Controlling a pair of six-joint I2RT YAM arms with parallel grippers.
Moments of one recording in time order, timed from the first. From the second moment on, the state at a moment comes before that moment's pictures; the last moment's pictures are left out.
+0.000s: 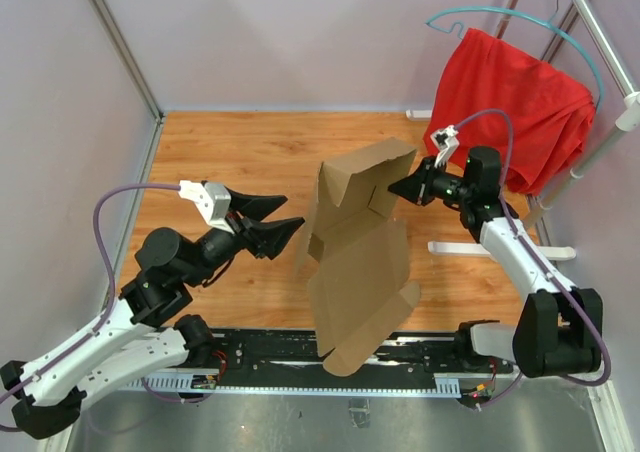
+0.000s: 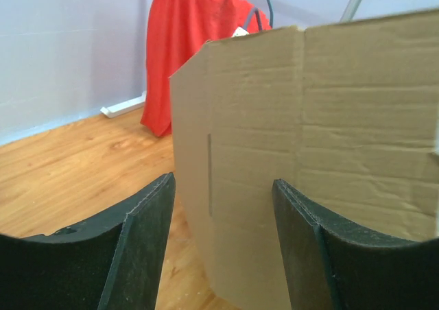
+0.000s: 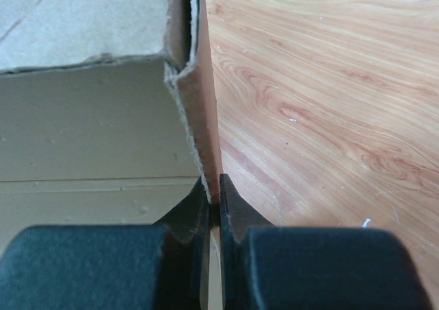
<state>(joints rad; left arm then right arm) -0.89 0.58 0.74 0.09 0.00 -0.23 0.09 1.23 0.82 0.07 -0.85 0.31</state>
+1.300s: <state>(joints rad) -0.89 0.63 0.58 0.04 -0.35 -0.24 0.30 1.16 0.74 0.00 -0.32 0.20</state>
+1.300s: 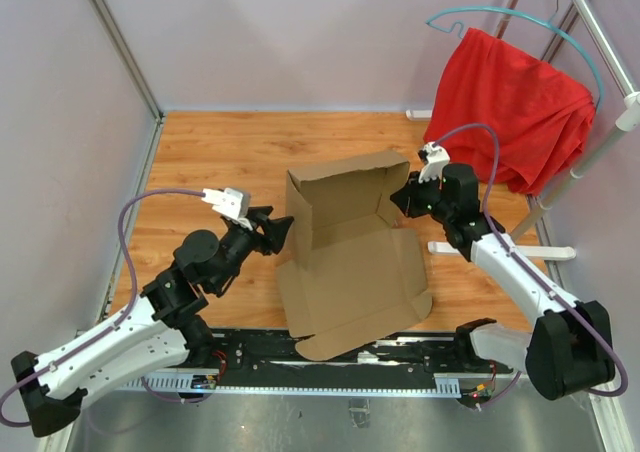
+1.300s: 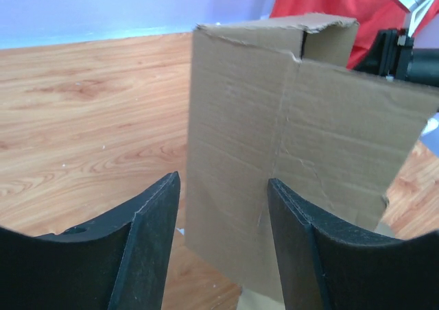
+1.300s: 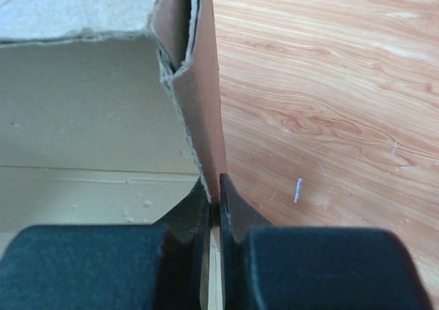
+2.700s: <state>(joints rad) -0.89 0.64 0.48 0.09 -0.26 -0.30 0.47 1.03 0.70 -0.08 -0.03 0.18</state>
